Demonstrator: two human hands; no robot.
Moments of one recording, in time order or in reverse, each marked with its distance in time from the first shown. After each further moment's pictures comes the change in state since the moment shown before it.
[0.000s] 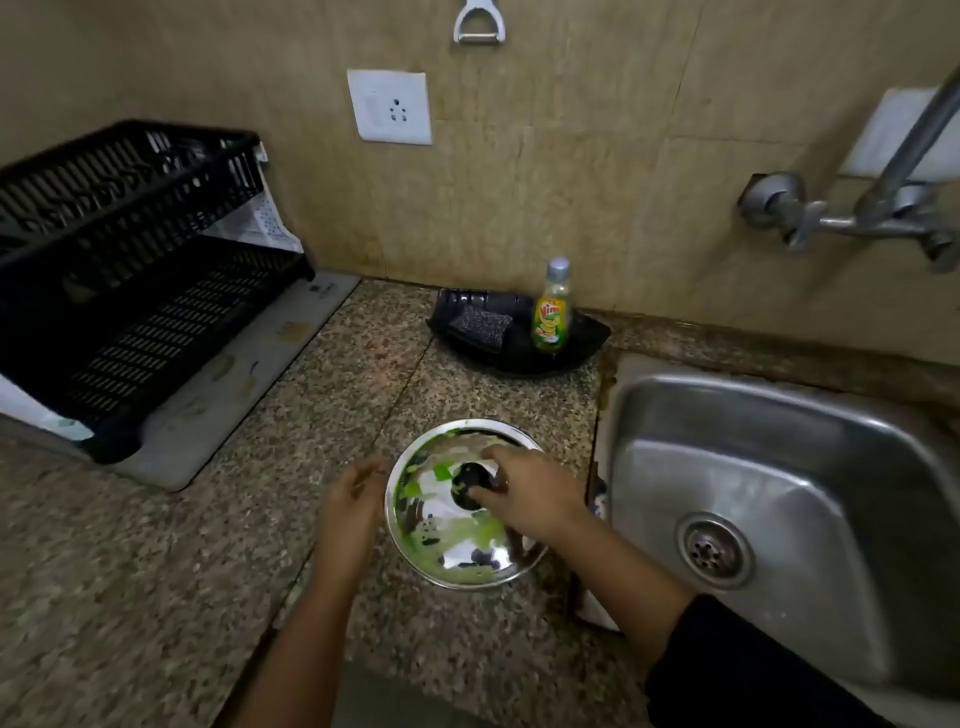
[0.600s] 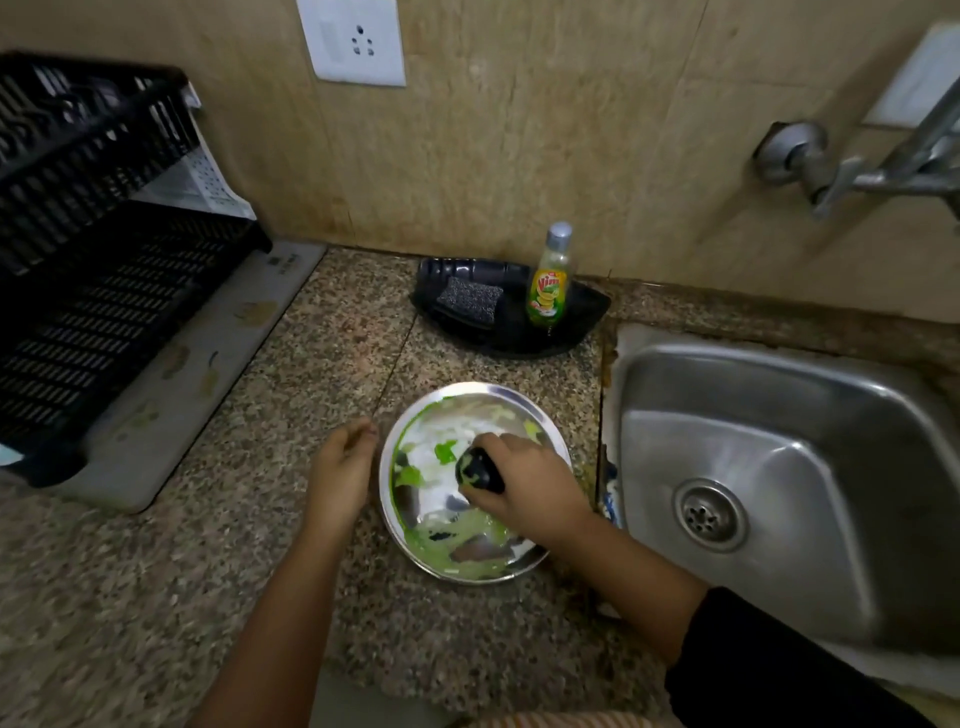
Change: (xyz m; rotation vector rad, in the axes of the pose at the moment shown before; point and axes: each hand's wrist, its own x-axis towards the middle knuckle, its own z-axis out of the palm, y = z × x) left_hand 0.079 -0.003 0.002 0.083 -0.087 -0.013; right_hand 0.017 -0.009 0.018 -0.029 0.080 -0.073
